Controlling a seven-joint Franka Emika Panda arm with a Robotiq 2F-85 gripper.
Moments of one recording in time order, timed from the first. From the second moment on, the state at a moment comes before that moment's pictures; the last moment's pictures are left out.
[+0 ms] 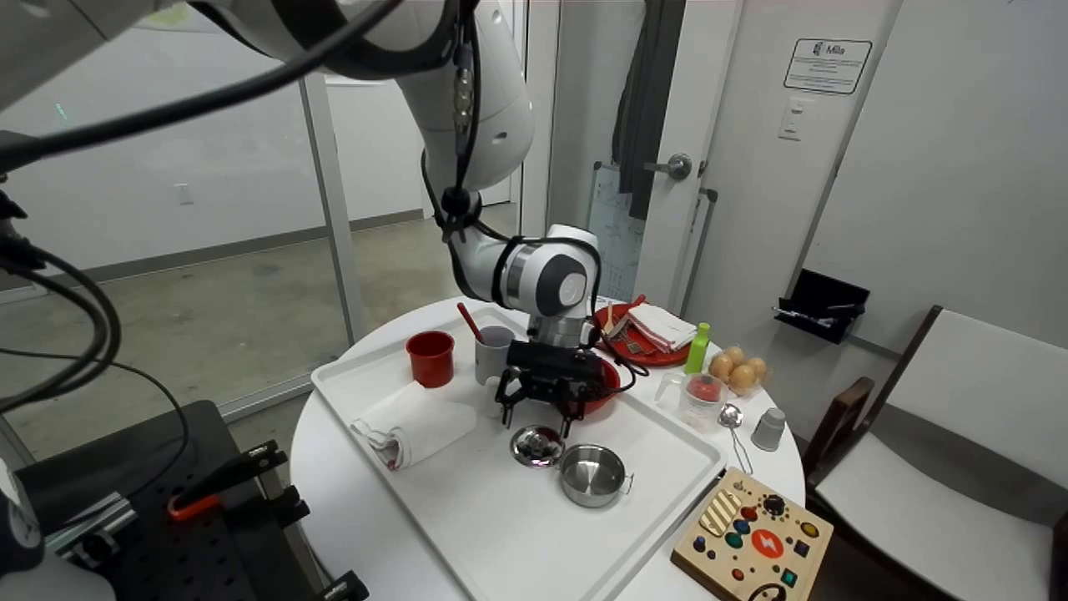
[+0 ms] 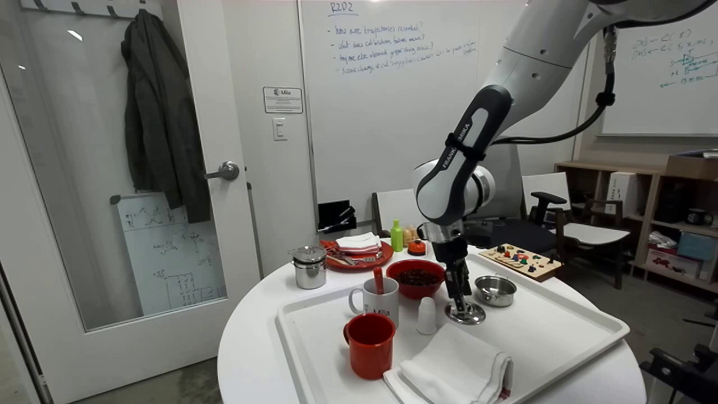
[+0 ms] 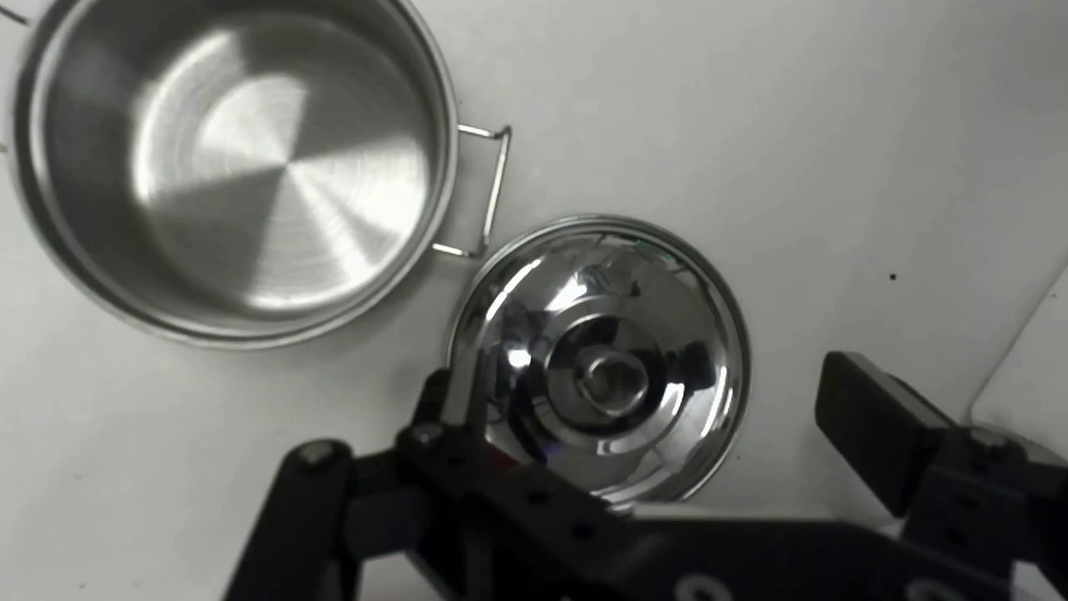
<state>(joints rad) -0.01 1.00 0.04 -1.66 -0.24 2.34 -0.43</state>
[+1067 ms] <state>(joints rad) -0.01 1.03 0.04 -1.61 -0.24 2.31 -0.43</state>
